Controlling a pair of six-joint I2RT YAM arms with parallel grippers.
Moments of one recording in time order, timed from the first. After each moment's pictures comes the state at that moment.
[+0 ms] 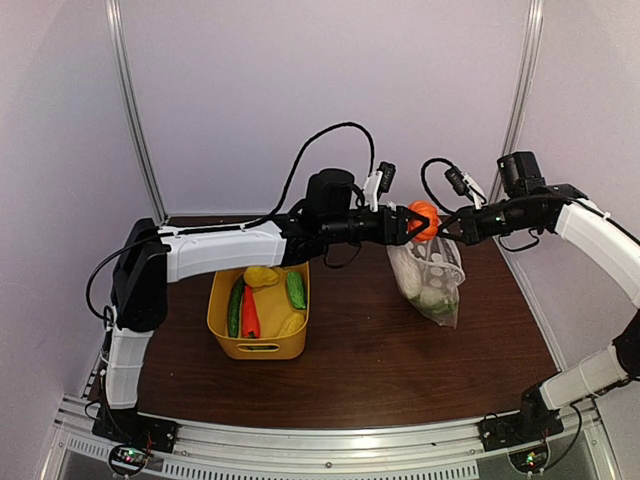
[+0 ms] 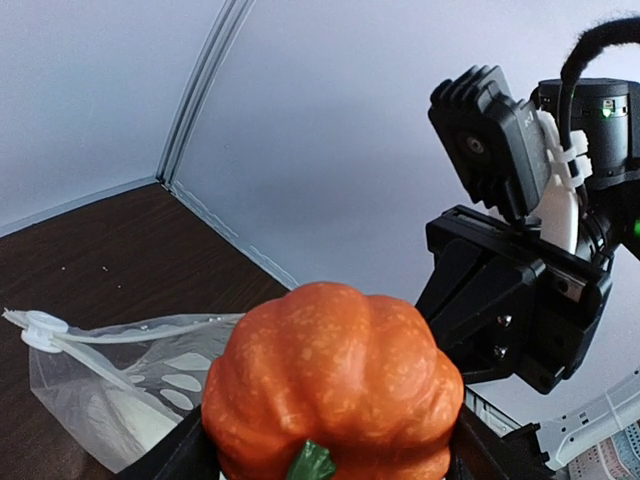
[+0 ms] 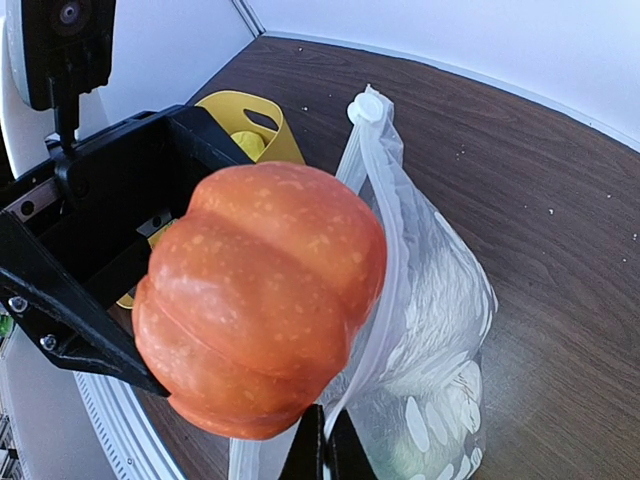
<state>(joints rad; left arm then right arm) -0.97 2.17 1.85 0.21 0.31 -0.50 0.24 1.33 1.28 -0.71 -0.62 -0.08</state>
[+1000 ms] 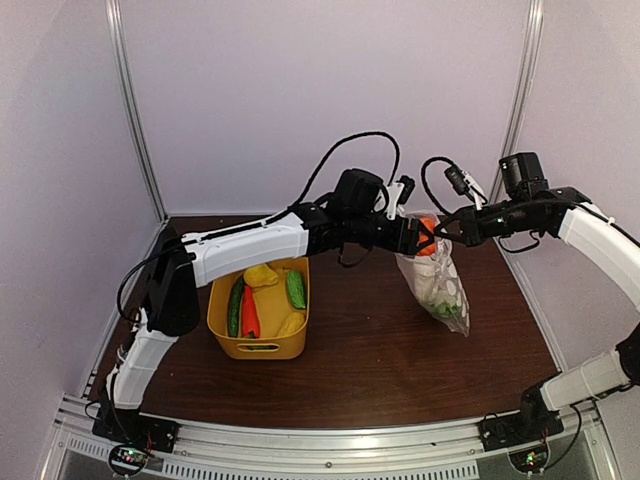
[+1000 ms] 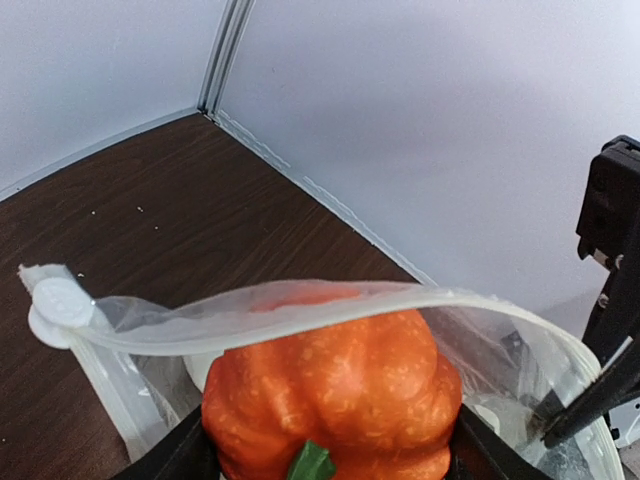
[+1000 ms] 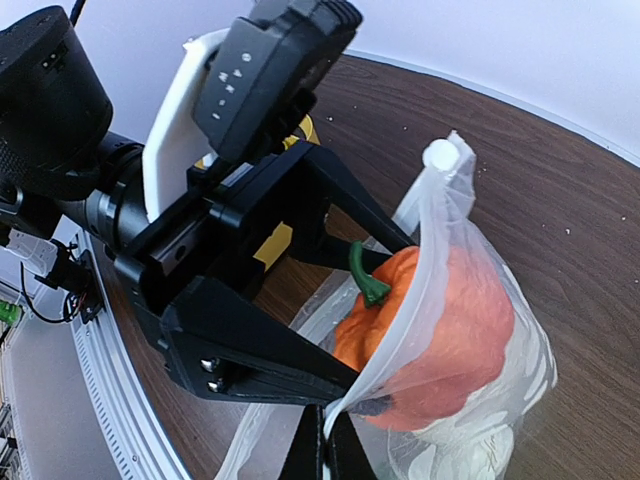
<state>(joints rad) -0.99 2.34 2.18 -0.20 0.24 -0.38 0.25 1.29 1.25 -0.68 -0.65 -0.08</state>
